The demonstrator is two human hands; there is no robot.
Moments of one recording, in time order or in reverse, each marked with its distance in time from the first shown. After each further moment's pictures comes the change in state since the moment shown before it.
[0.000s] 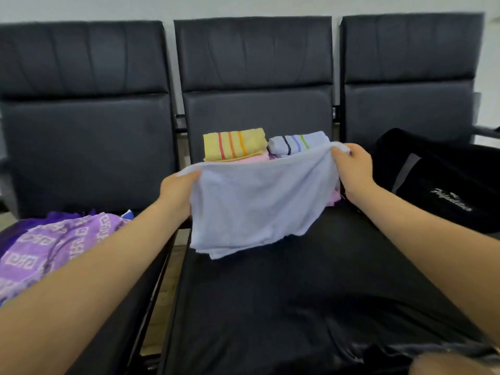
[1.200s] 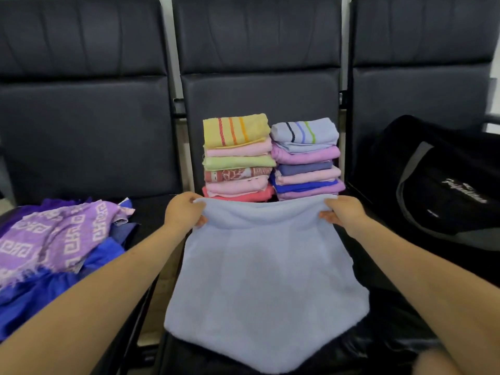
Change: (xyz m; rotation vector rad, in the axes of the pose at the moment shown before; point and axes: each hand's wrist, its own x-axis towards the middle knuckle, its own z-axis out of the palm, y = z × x) left_hand 0.029 -0.080 -0.031 0.843 -0.004 0.147; right_hand -0.029 0.108 0.001 0.053 -0.142 0.573
